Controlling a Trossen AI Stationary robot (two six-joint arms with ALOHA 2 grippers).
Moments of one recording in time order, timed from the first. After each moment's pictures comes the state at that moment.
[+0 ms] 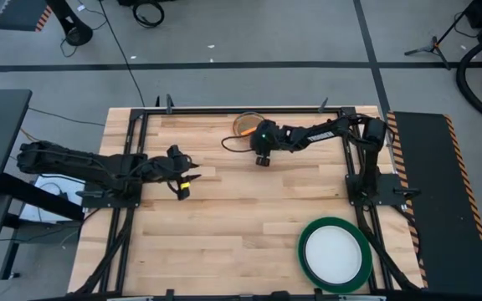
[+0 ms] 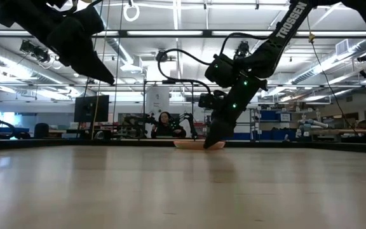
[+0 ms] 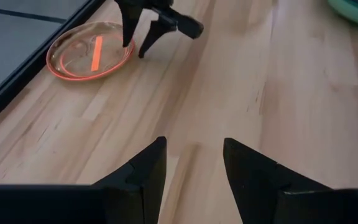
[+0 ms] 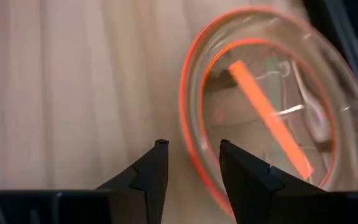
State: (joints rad) left arm -0.06 0.92 0.52 -0.21 -0.35 -0.18; right arm -0.40 1.89 0.99 0.05 0.15 -0.37
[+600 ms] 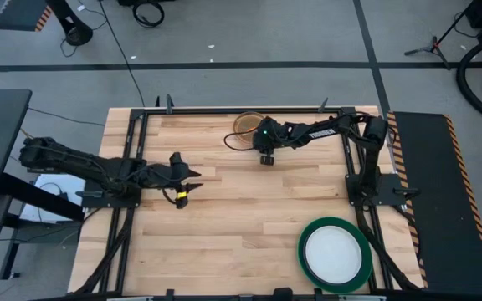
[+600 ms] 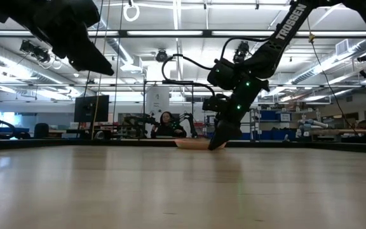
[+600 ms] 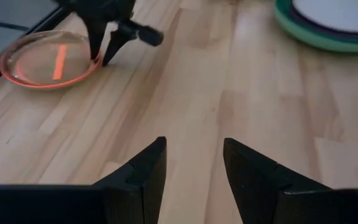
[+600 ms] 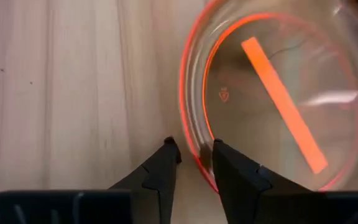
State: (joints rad) left arm -0.18 0.92 0.51 -0.15 -0.35 -0.25; right arm -0.45 1.89 0.99 -0.03 0.07 -0.44
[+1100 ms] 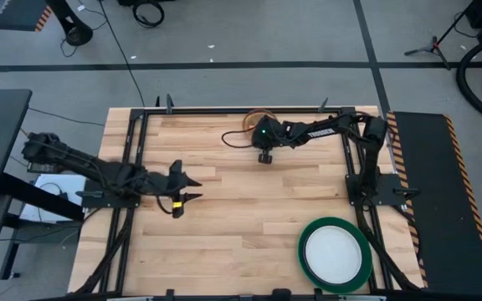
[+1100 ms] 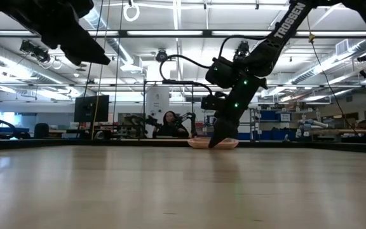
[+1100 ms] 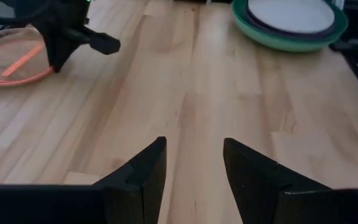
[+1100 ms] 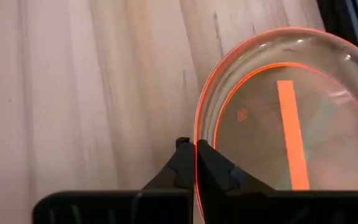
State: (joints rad) left arm -0.30 0.92 0.51 -0.12 -0.35 -0.27; right arm -0.43 1.89 1.03 -0.06 0.12 -0.36
